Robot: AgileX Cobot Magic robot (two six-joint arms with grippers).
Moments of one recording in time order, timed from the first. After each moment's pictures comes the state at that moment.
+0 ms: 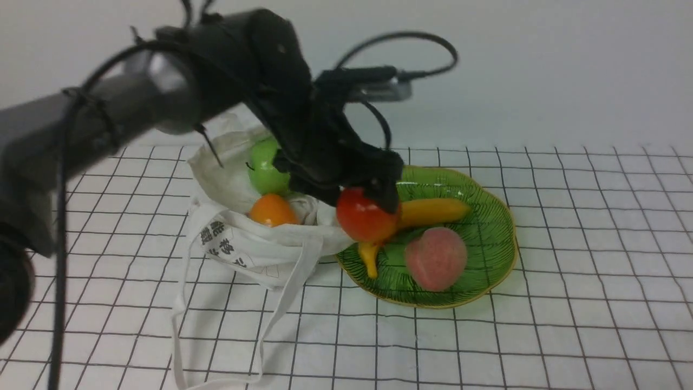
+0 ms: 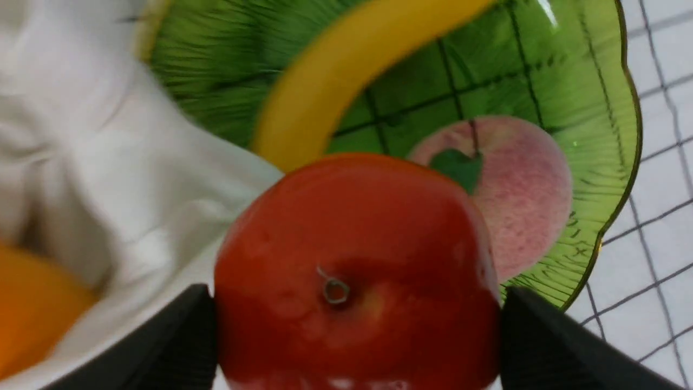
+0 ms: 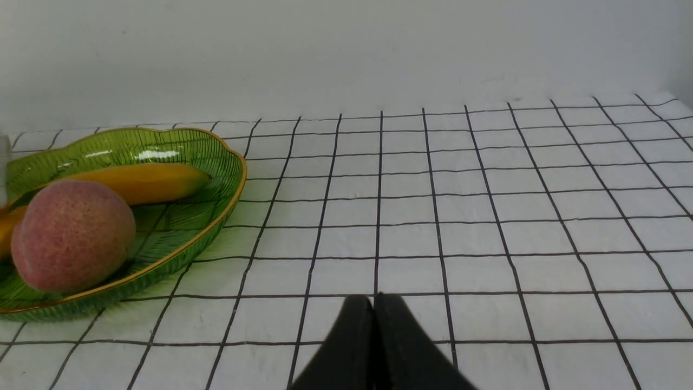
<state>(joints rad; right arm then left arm) 0.00 -0.01 0.02 -0.08 0.37 0.15 -0.52 2.02 -1.73 -0.28 0.94 -0.01</state>
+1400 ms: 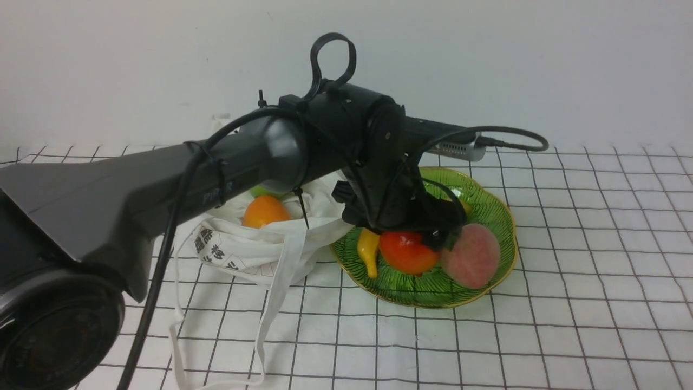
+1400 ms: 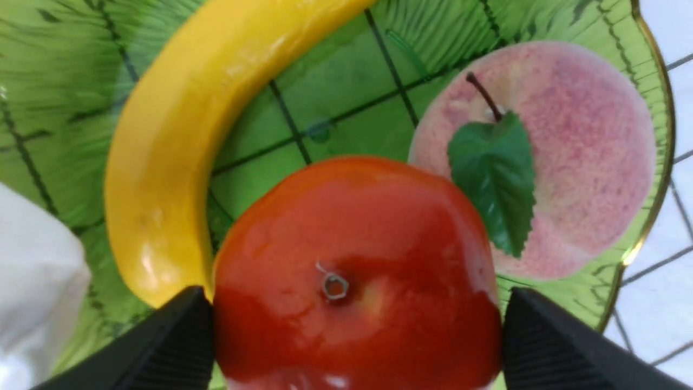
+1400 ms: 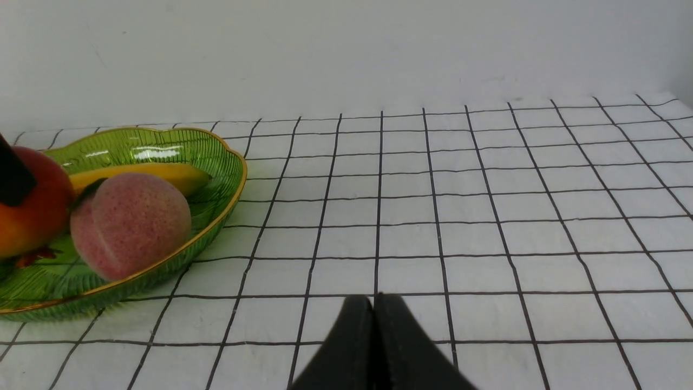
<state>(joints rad) 0.00 -0.01 0.02 -0.08 0.37 0.15 -0.67 2.10 -1.74 -0.08 0.83 -0.18</state>
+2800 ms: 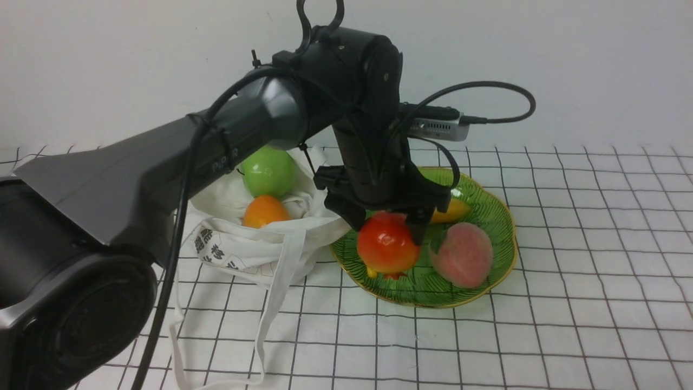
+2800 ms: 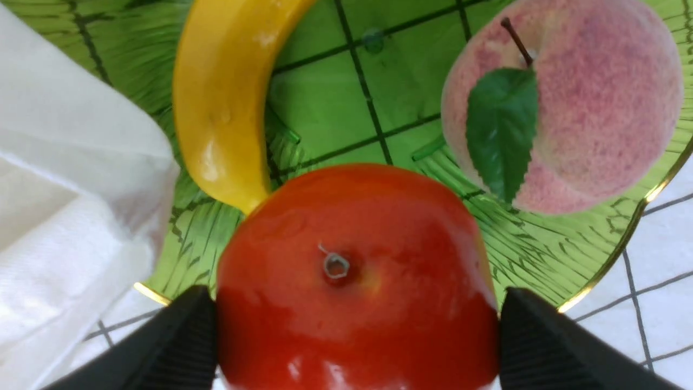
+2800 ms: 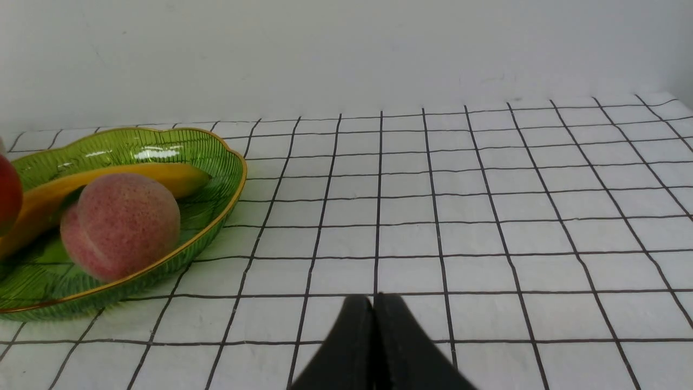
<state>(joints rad) 0.00 -0.01 0.02 -0.08 0.37 0.15 -0.62 2.18 -1.99 -0.09 1.21 -0.23</state>
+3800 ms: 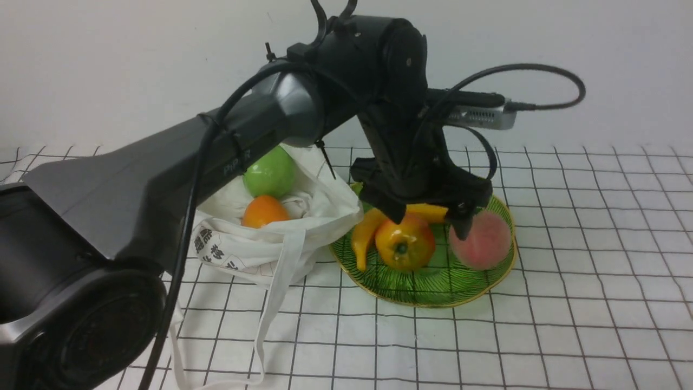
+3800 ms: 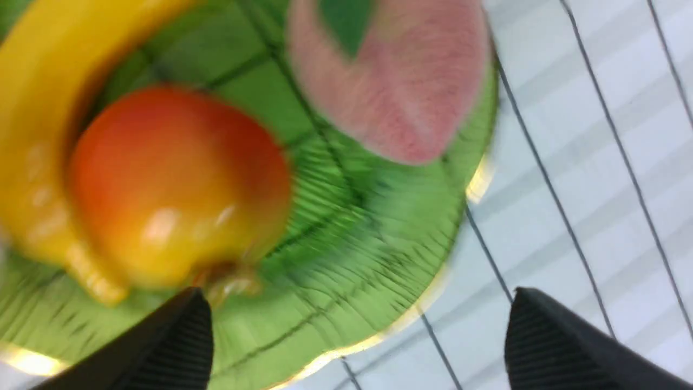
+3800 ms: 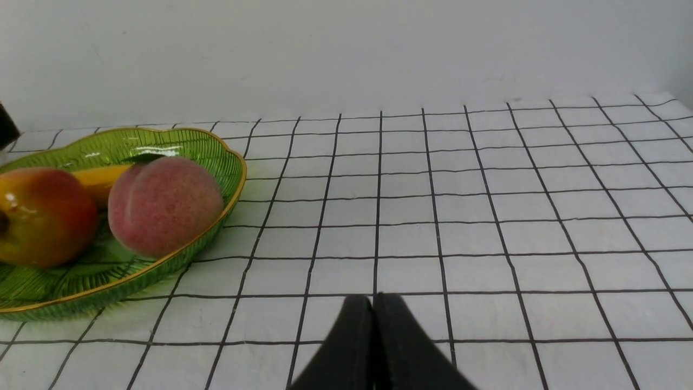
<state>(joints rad) 0.00 -0.01 0.02 -0.08 0.37 0.15 -0.66 2.18 -2.06 -0.13 1.18 -0.22</state>
